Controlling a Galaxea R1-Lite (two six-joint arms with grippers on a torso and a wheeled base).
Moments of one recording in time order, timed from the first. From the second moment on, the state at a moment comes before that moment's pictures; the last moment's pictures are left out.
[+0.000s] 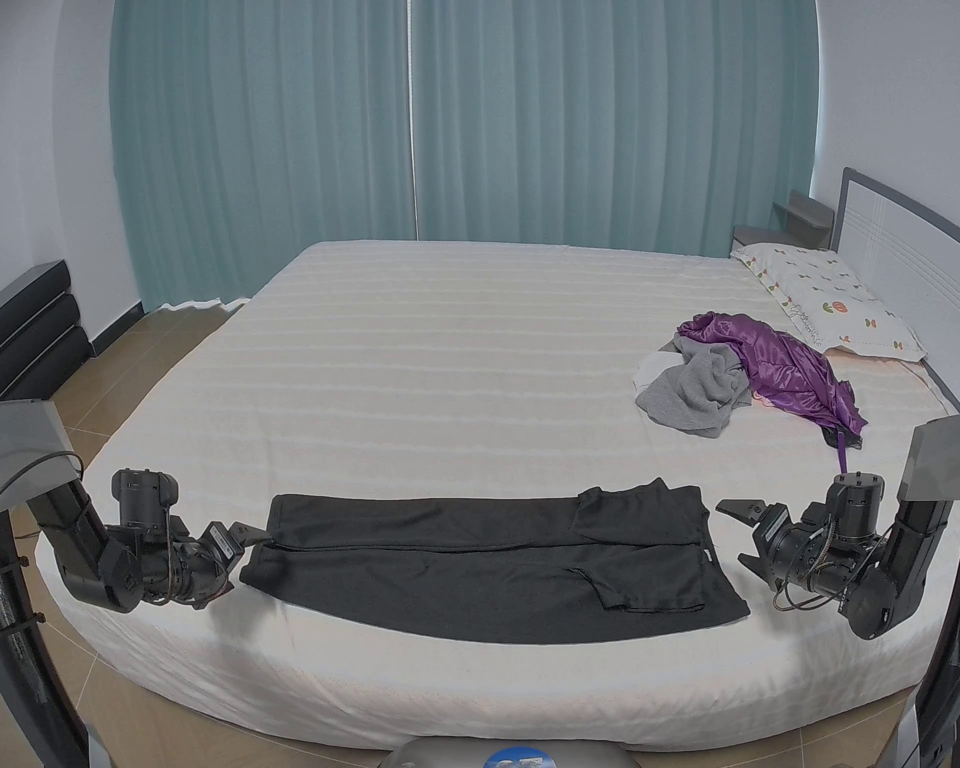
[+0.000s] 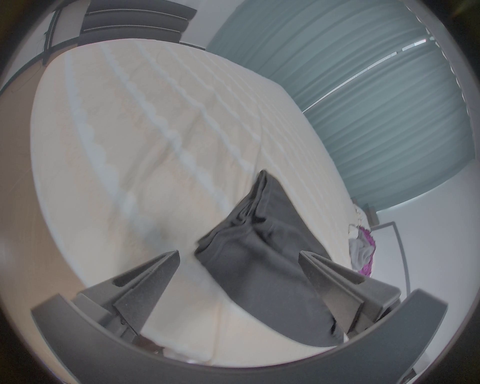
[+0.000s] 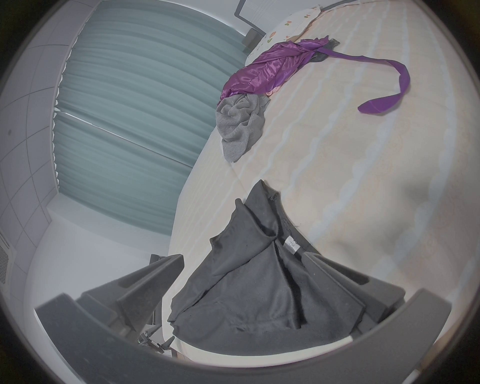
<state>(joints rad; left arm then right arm) 0.10 2.10 -0.53 -0.80 -0.28 -0.77 0.05 2.16 -0.31 -1.37 0.26 0.98</state>
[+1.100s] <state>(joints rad) 0.05 2.14 -0.41 -0.91 -0.21 -0.71 0.08 2.15 -0.22 -1.37 0.25 0.91</state>
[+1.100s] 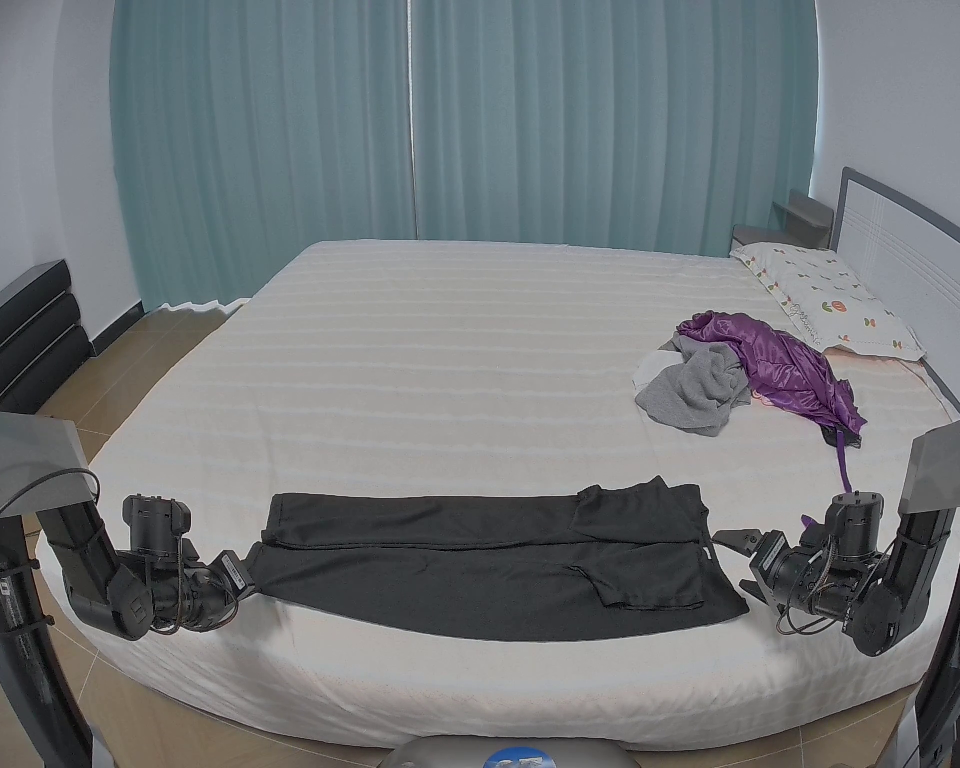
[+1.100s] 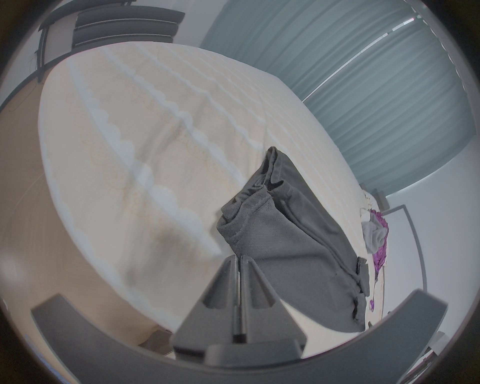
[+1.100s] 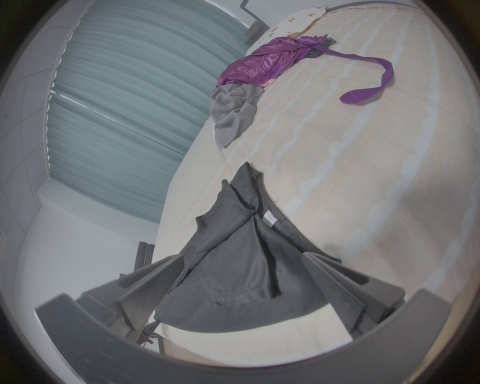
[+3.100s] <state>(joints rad) 0.05 2.04 -0.39 -0.80 -0.21 -0.63 0.14 2.19 -0.08 -1.43 0.11 0.91</state>
